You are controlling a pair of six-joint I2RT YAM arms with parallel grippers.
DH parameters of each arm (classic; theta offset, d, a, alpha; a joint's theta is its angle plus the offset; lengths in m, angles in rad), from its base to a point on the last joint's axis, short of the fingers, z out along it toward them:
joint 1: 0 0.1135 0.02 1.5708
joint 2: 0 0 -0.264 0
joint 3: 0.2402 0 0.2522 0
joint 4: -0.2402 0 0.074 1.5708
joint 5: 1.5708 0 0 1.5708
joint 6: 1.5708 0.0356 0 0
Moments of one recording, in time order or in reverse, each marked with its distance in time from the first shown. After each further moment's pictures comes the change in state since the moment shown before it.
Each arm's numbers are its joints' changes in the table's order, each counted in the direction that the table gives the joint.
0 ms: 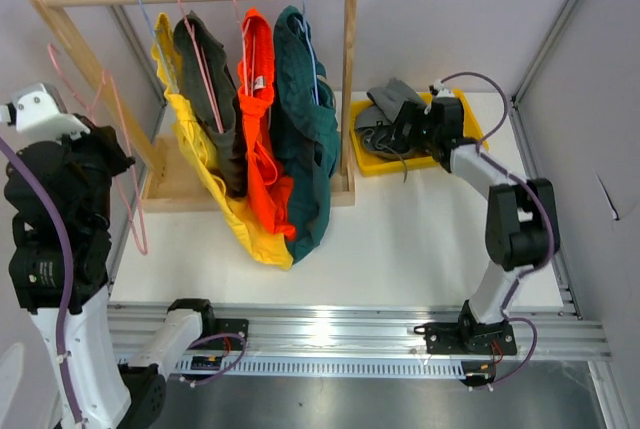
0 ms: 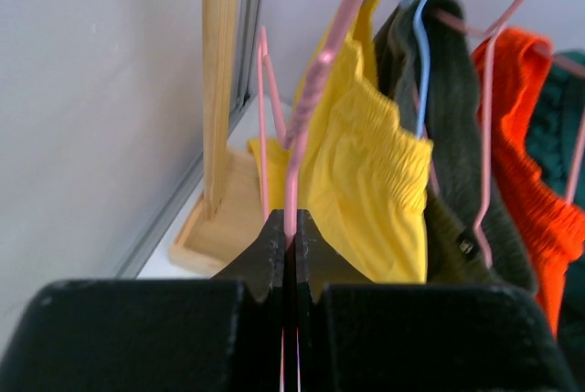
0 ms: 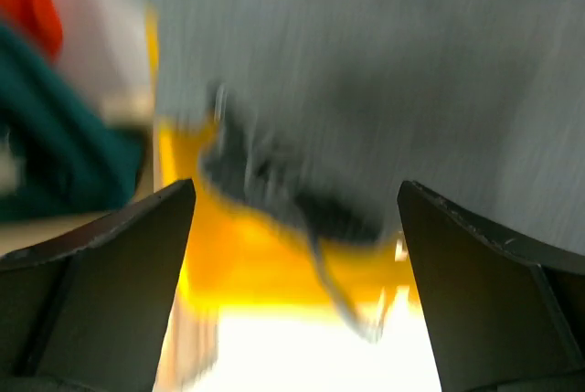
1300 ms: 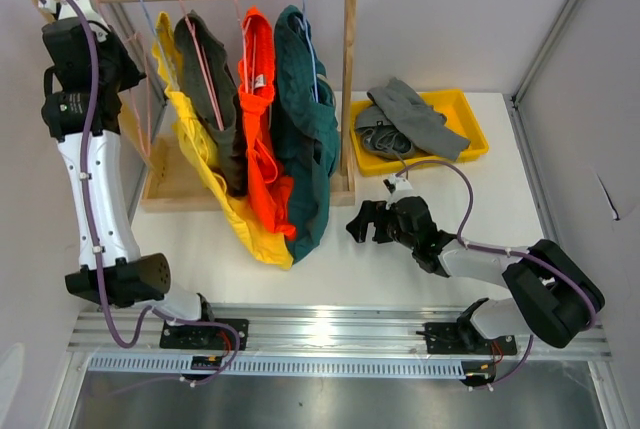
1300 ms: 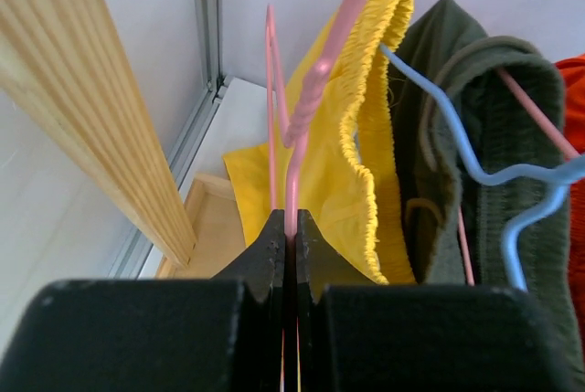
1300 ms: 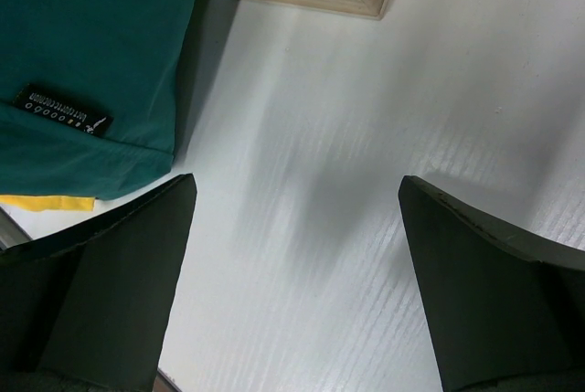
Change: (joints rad) left arm 0.205 -0.650 0.369 0.082 0.294 0.034; right arm 0.492 0.494 -0.891 0.424 0.078 0.117
